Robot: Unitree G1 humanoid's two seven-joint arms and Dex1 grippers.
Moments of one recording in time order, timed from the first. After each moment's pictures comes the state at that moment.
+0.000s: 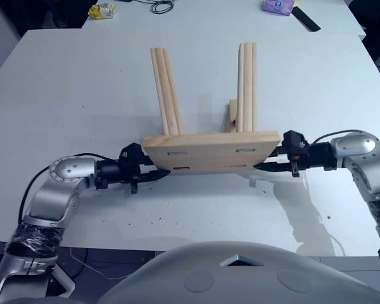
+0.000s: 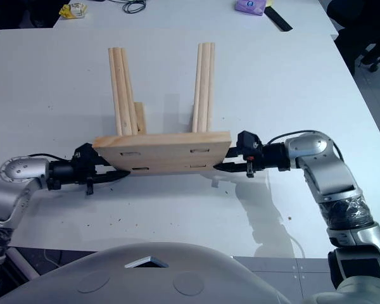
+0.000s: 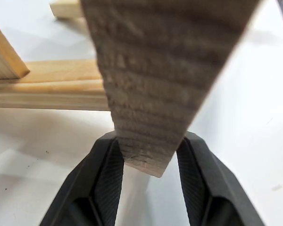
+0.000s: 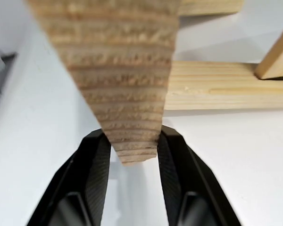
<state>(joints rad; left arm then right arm) 0.11 0.81 0.04 -0.29 -0.53 0.46 -1.16 -0.18 -0.83 0.10 -0.16 0.45 0.56 1.33</state>
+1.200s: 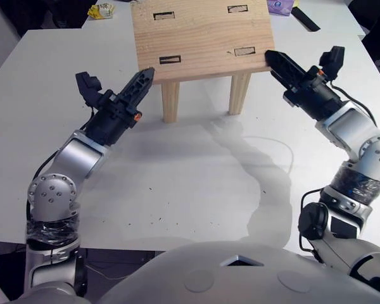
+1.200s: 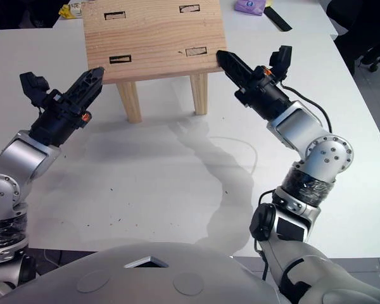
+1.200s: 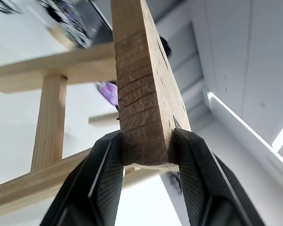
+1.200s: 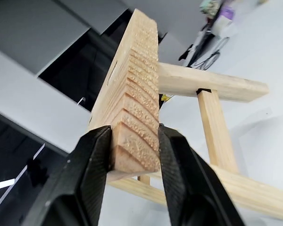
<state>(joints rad) -0.07 0.50 0.17 -0.43 -1.75 0.46 0.17 -0.44 -0.14 -0.50 -0.17 1.47 1.10 -0.16</state>
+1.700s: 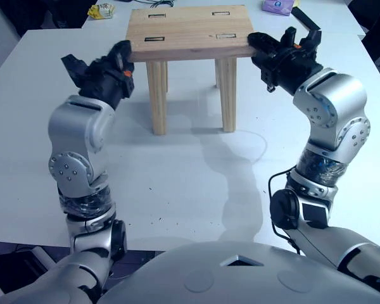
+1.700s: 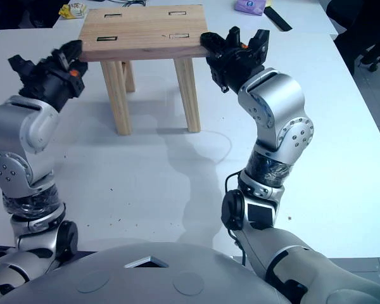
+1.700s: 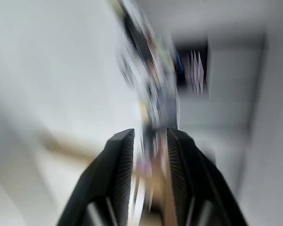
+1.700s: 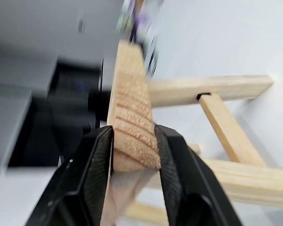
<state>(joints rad) -0.31 0.23 0.40 -0.44 -1.69 -0.02 1.06 -0.60 0.05 -0.45 -0.36 1.72 0.56 -1.17</state>
